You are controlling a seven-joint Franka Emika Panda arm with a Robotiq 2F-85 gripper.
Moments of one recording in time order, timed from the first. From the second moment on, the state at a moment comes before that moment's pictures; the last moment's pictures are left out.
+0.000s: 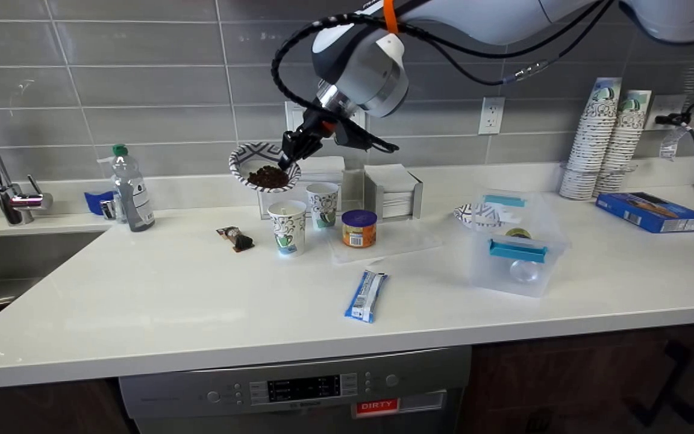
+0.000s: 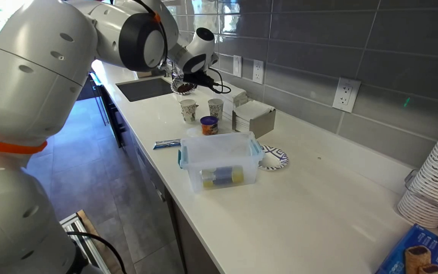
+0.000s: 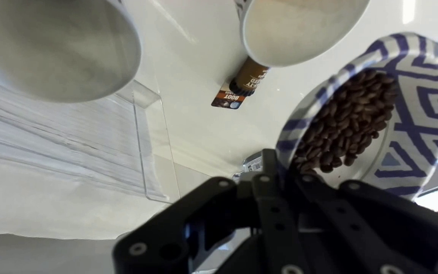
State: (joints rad) arm 0.17 0.73 0.35 -1.36 0.42 2.61 -0.66
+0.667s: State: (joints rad) arm 0.11 0.73 0.39 -1.37 0.46 2.61 -0.75
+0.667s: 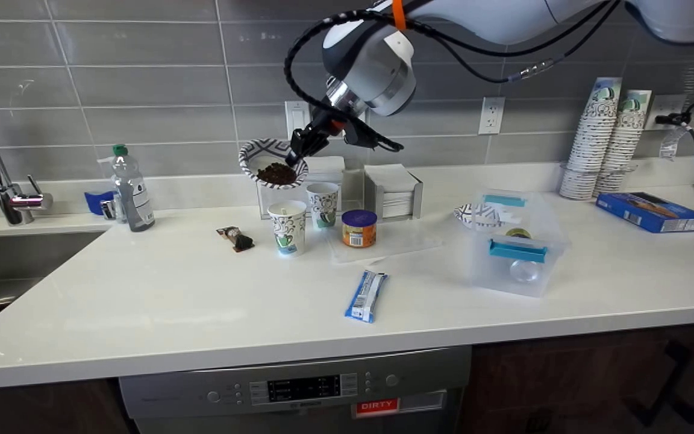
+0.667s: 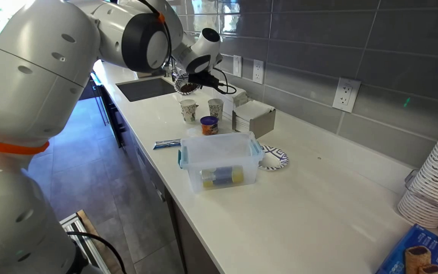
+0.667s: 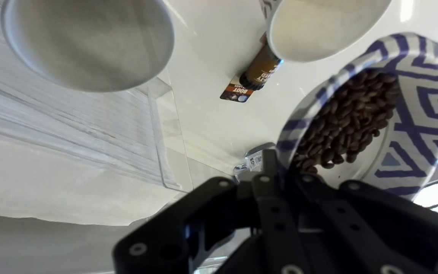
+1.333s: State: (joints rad) arm -0.04 0.73 0.58 -1.45 0.62 2.61 -1.04
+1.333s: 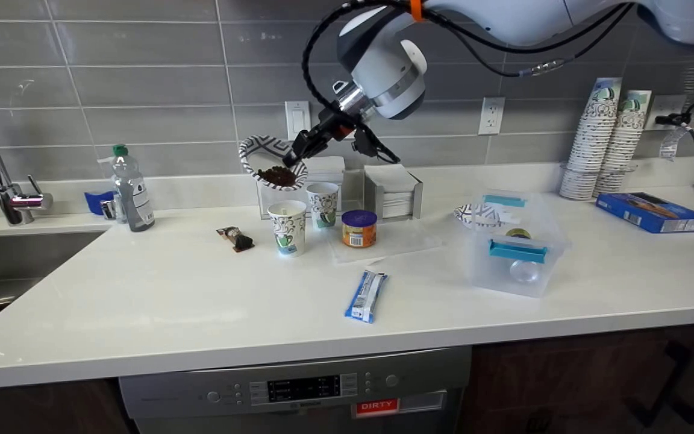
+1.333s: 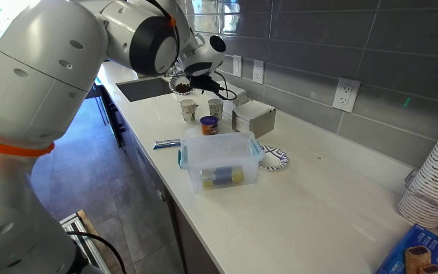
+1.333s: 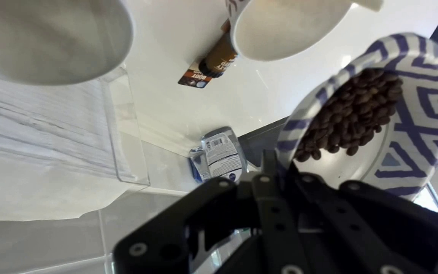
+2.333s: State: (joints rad) arm -0.06 0.80 0.65 -1.45 0.73 2.78 -1.26
